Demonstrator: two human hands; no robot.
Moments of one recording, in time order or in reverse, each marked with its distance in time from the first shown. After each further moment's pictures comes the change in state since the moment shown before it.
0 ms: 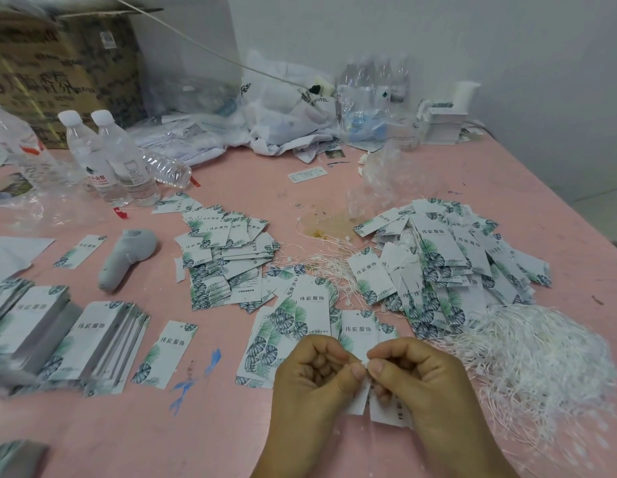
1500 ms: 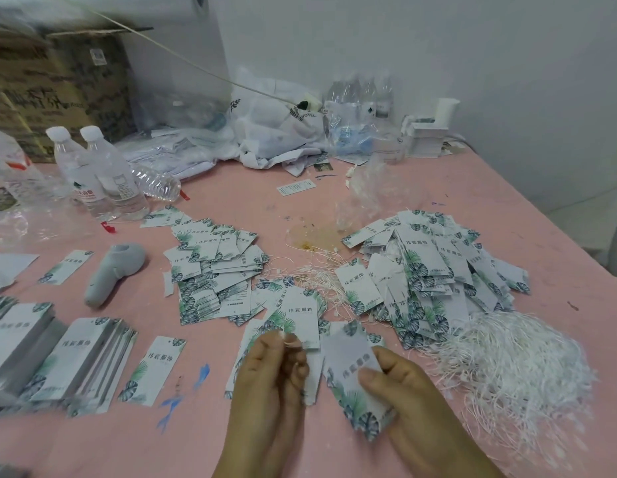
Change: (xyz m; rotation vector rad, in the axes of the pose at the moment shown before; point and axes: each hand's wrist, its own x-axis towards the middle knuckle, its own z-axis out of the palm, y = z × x) left_hand 0.019 0.004 -0.020 -0.468 0.277 -0.213; right_hand 0.010 0.026 -0.014 0.183 -0.267 0.202
